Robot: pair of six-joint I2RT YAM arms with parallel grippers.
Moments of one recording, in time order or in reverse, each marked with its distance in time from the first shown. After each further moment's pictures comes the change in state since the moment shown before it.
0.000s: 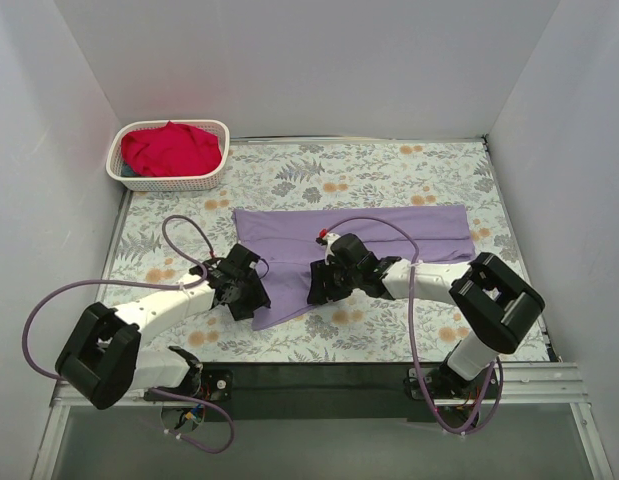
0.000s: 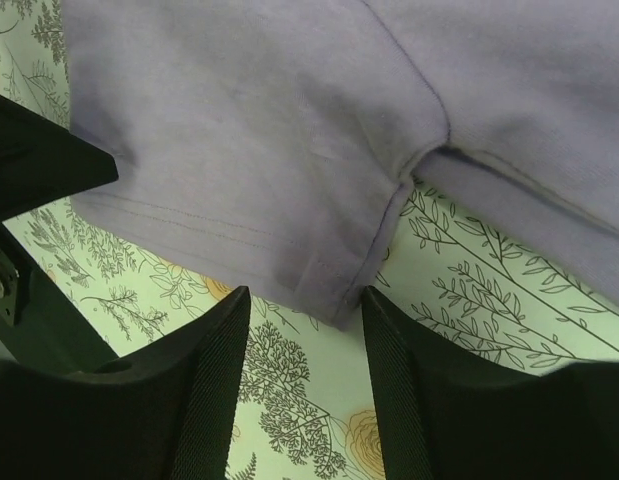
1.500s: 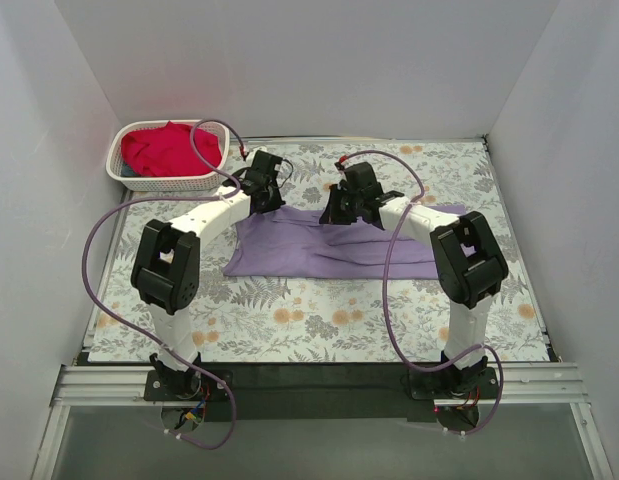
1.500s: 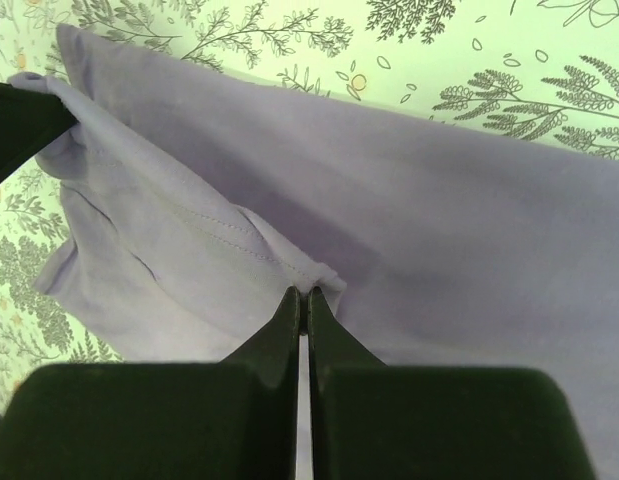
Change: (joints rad) left arm 0.140 0.647 0.863 0.124 -0.236 0.437; right arm -0.309 0.319 0.562 -0.142 0.006 -0.031
